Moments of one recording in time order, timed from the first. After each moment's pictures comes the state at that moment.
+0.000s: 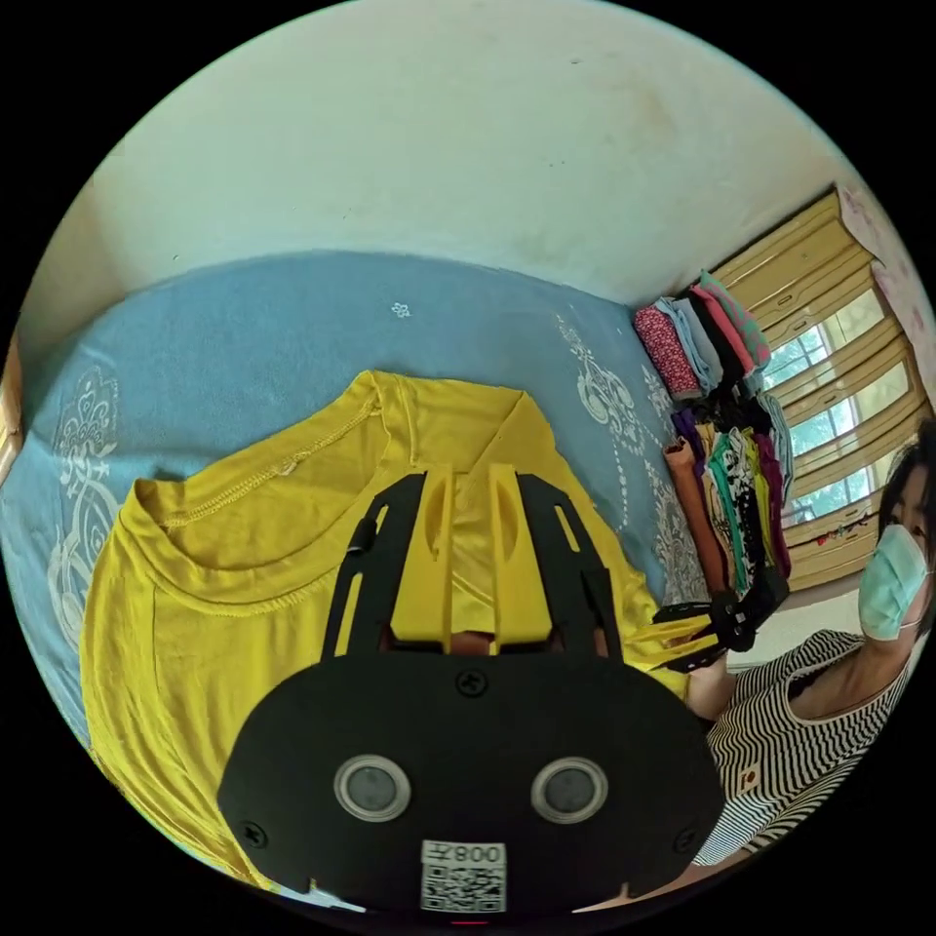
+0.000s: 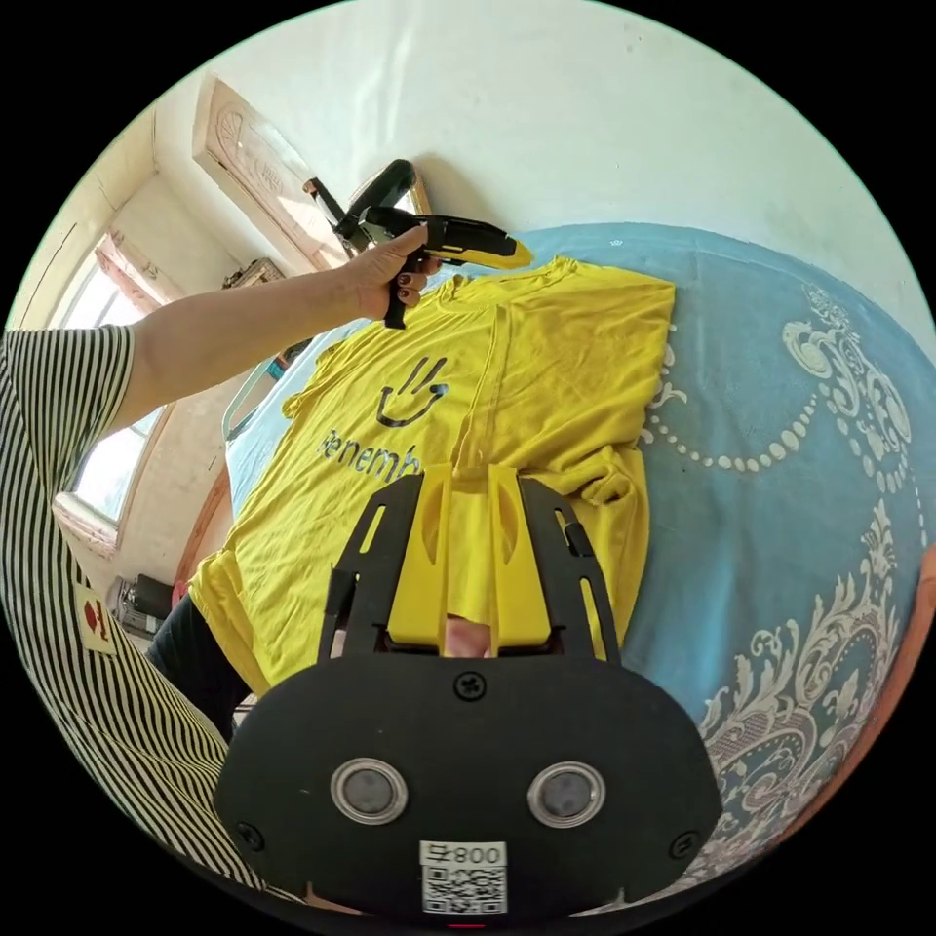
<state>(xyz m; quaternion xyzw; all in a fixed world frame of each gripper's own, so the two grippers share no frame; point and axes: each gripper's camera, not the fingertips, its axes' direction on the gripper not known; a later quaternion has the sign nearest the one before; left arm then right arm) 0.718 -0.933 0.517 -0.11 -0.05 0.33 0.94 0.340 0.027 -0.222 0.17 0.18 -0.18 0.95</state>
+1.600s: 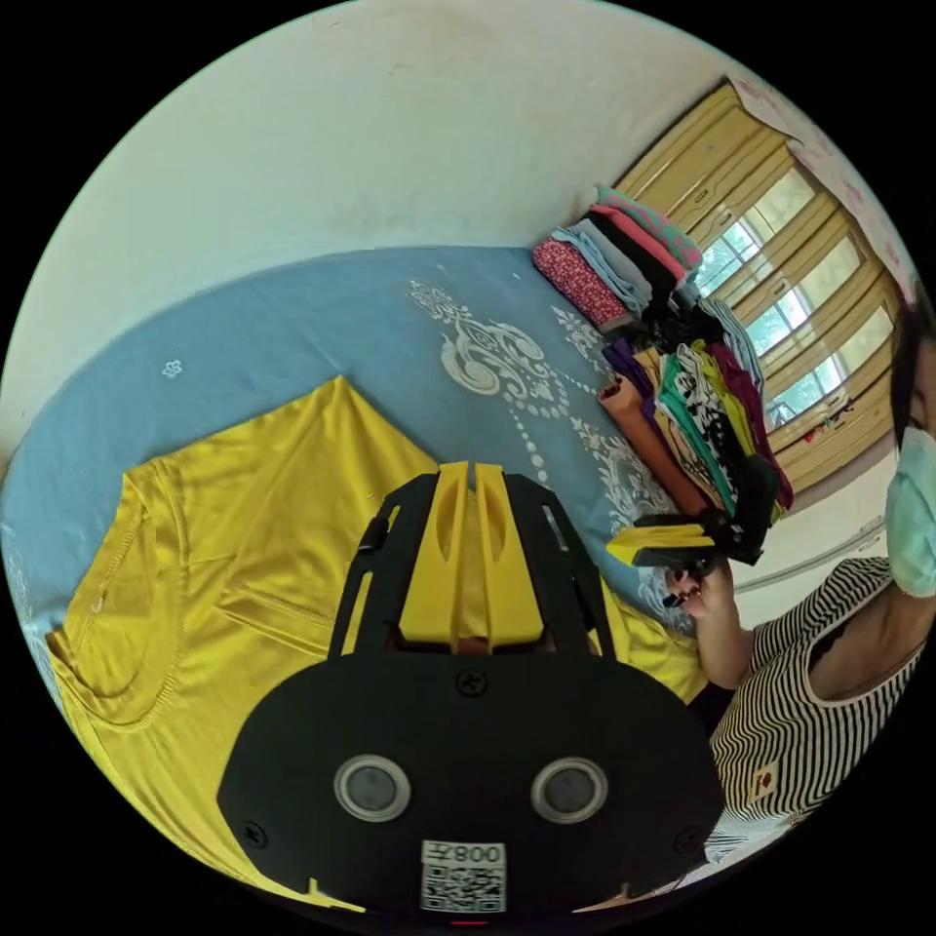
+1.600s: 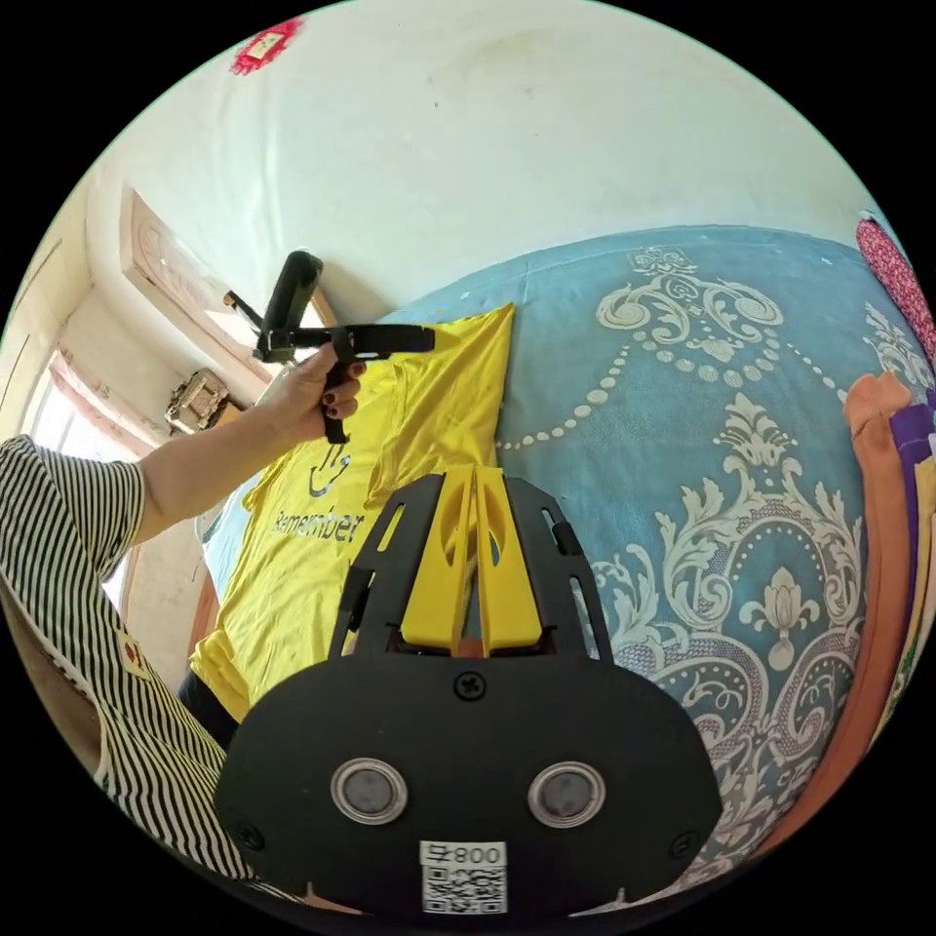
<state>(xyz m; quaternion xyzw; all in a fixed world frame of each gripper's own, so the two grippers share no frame) 0.666 -0.690 0.602 -0.16 0.01 0.45 0.88 0.356 -0.043 -0.340 0.28 0.16 -0.08 0.94</state>
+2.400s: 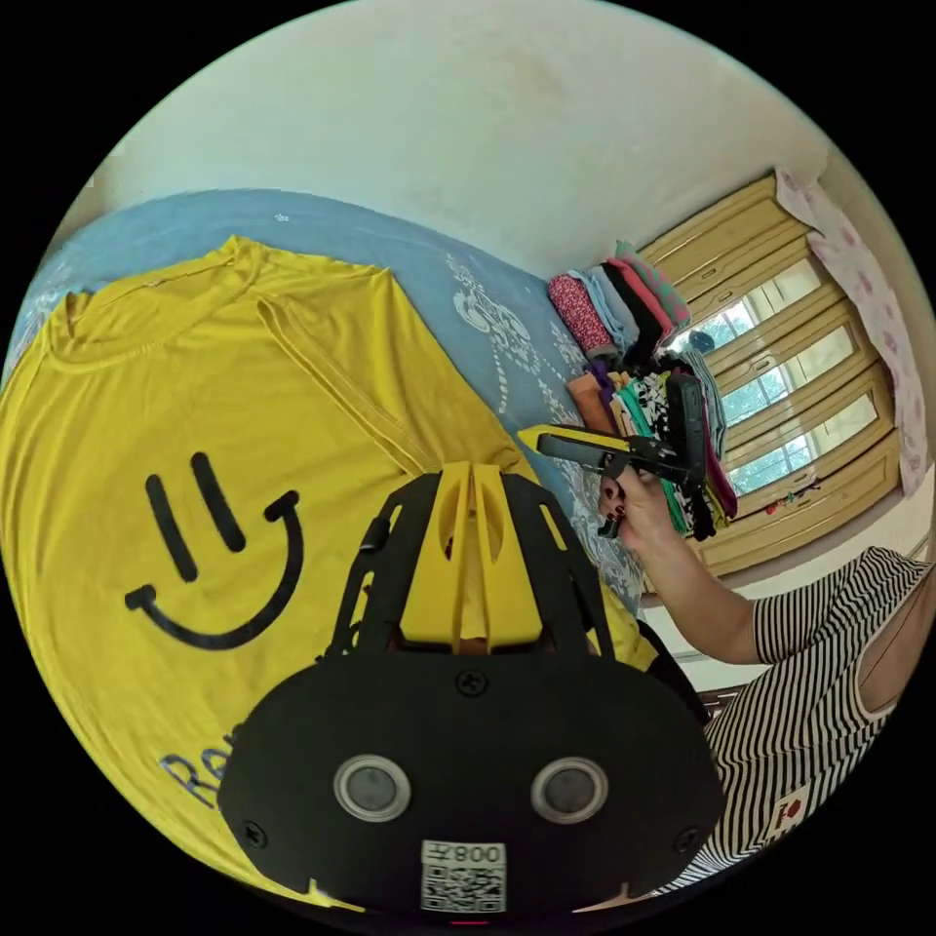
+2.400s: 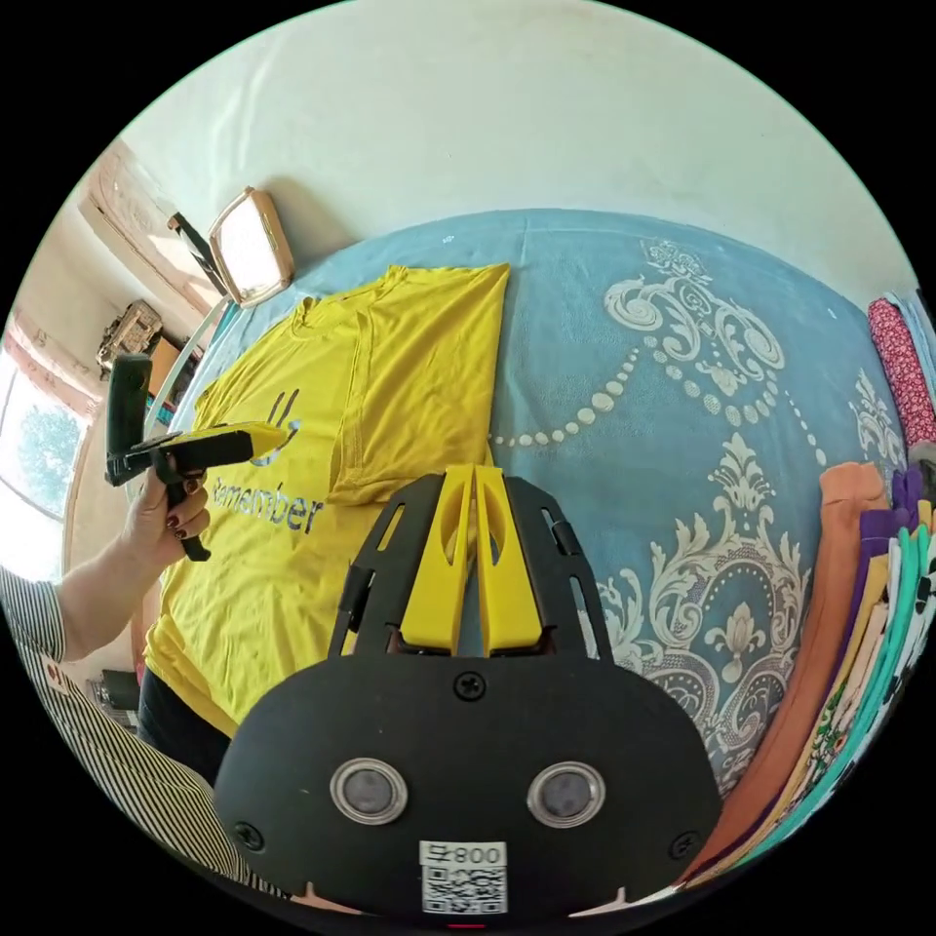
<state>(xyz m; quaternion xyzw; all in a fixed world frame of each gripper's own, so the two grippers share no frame) 0.341 -0.444 0.420 -0.08 0.05 0.30 0.95 0.155 -0.211 -0.270 0.19 0.29 -0.06 0.94</state>
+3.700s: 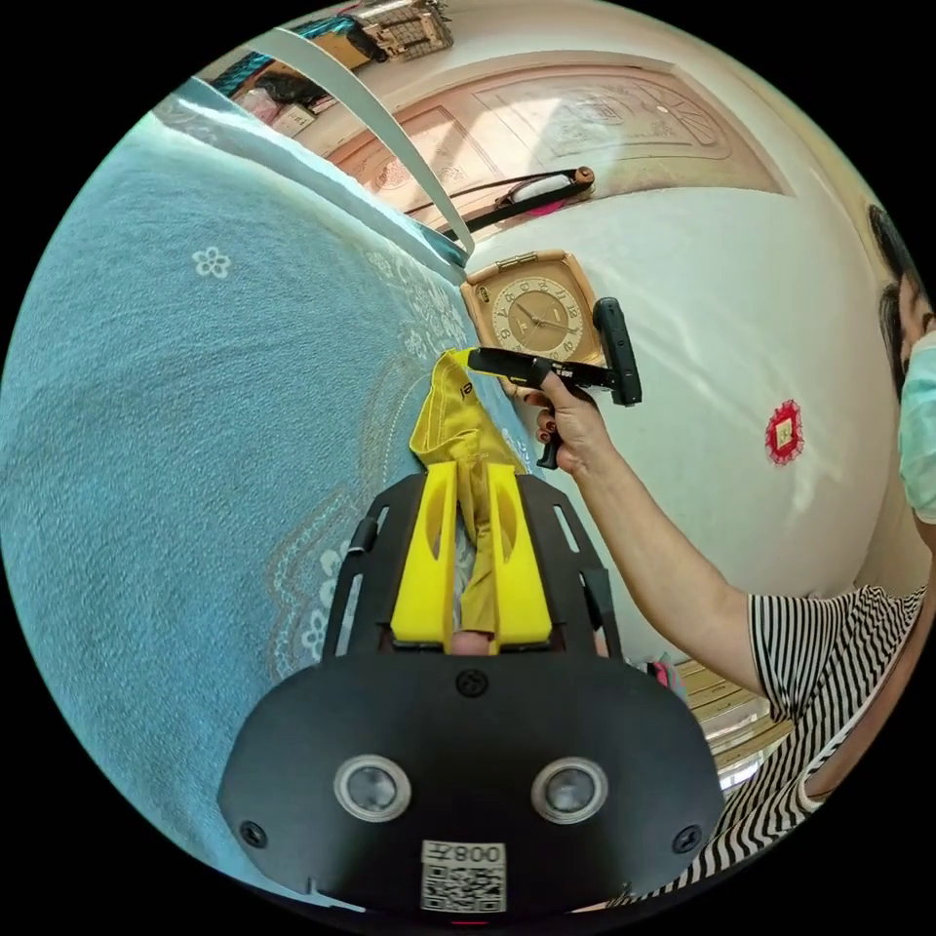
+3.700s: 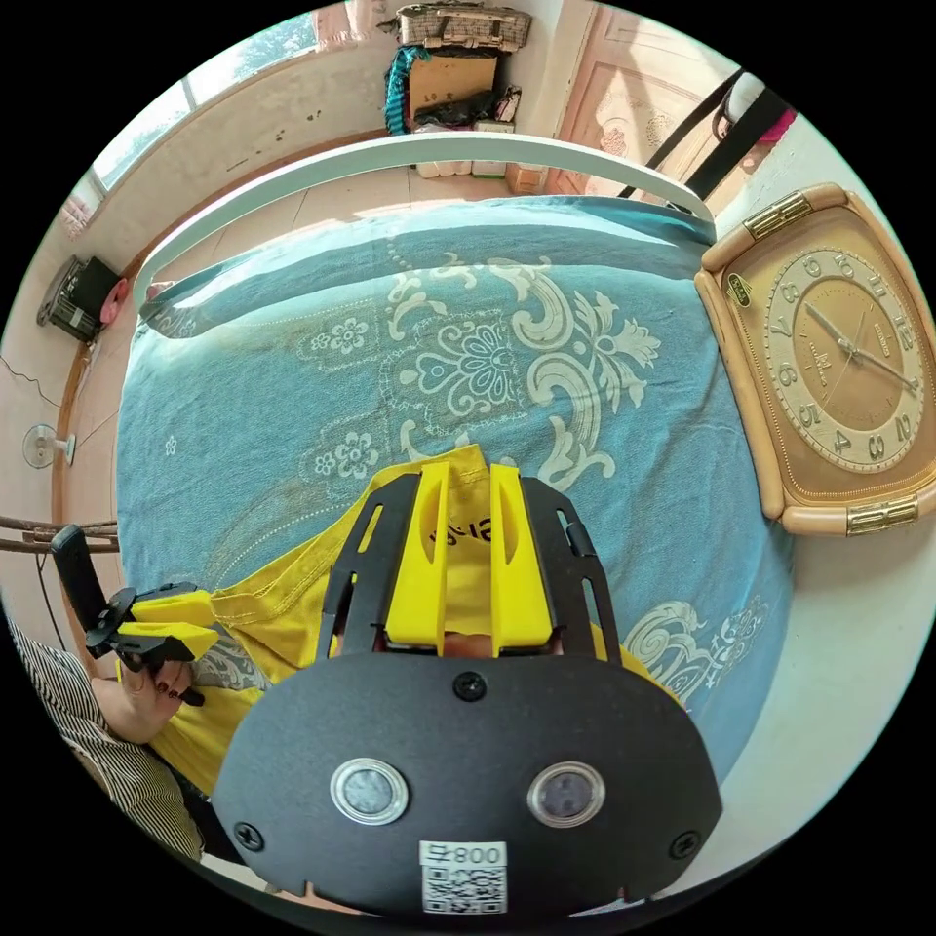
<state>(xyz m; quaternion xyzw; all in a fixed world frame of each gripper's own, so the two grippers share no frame) -0.343 -0.087 0.068 0.37 0.09 -0.13 0.92 -0.591 -0.705 0.401 -0.15 0.37 -0.48 0.78</state>
